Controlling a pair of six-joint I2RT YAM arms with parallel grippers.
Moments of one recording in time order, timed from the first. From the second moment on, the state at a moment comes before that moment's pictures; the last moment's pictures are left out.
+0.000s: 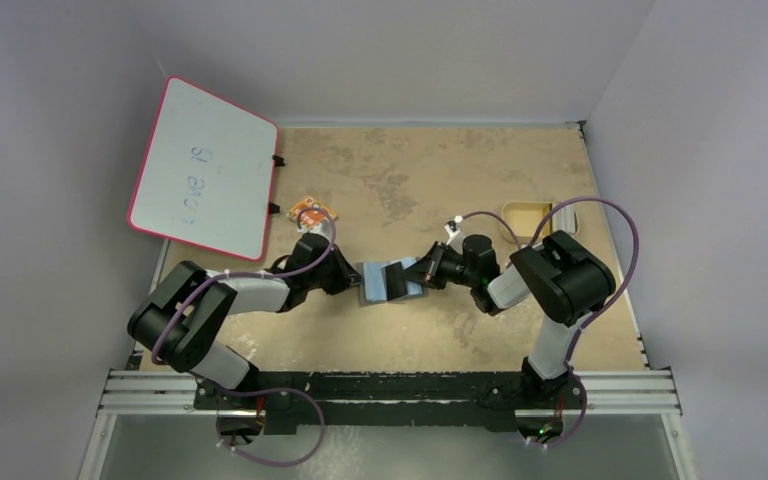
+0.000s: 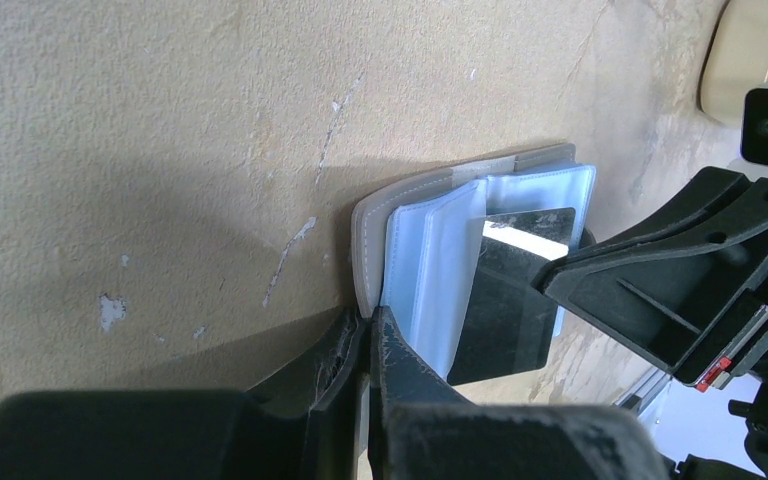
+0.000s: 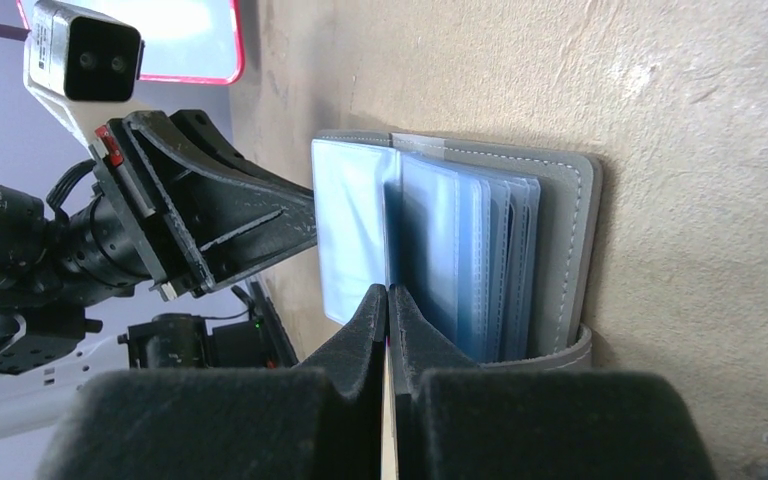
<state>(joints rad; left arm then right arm) -0.56 1.52 0.48 0.32 0.16 -0.97 0.48 1.81 0.42 0.96 -0.53 1.06</state>
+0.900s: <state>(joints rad) -0.58 1.52 0.46 0.34 0.16 -0.99 0.50 1.81 0.40 1.01 -0.42 1.01</state>
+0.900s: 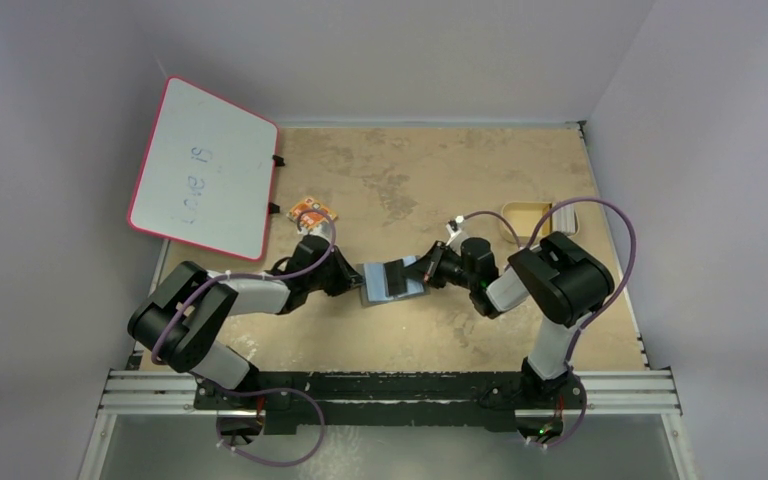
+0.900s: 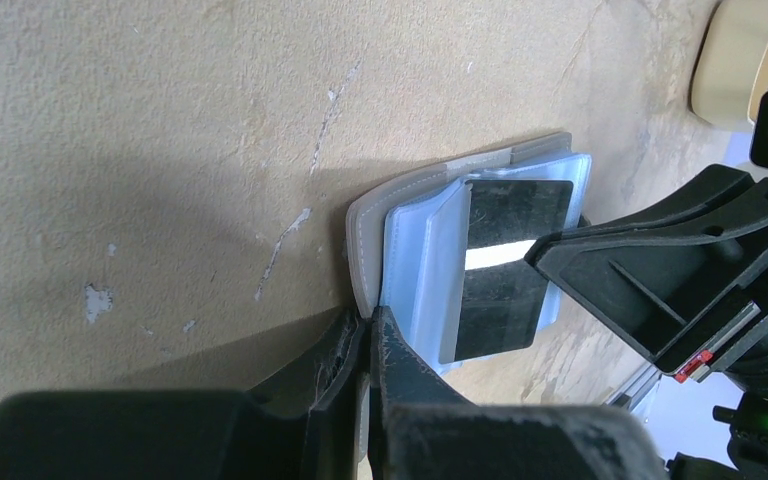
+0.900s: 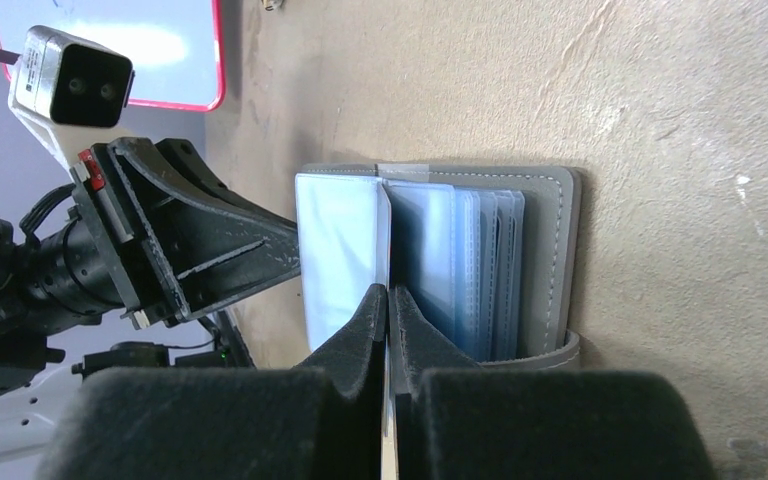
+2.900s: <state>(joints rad) -0.60 1.53 0.47 0.34 0.15 -1.01 0.66 1.70 0.67 0.39 -0.28 0.83</state>
